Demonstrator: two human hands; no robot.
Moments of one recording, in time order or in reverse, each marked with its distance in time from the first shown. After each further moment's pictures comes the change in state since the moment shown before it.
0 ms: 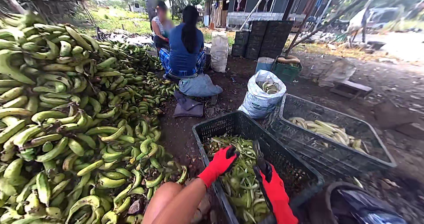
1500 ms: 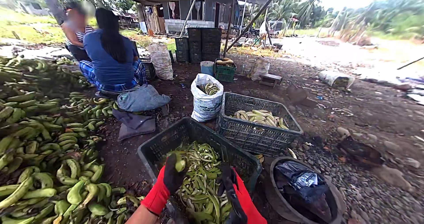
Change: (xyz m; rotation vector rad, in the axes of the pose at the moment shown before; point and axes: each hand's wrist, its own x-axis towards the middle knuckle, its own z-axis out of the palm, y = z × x) left_hand 0.011 0.006 0.018 -1.019 0.099 -0.172; right_hand -0.015 0.032 -0.031 0.789 -0.116 -0.103
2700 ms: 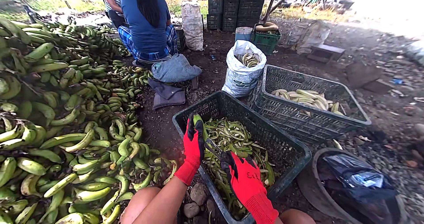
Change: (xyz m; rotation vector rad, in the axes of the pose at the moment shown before) left_hand -0.017 0.026 -0.003 0.478 0.370 0.529; right_hand -0.005 -0.040 0.095 -1.199 -0.254 0.229
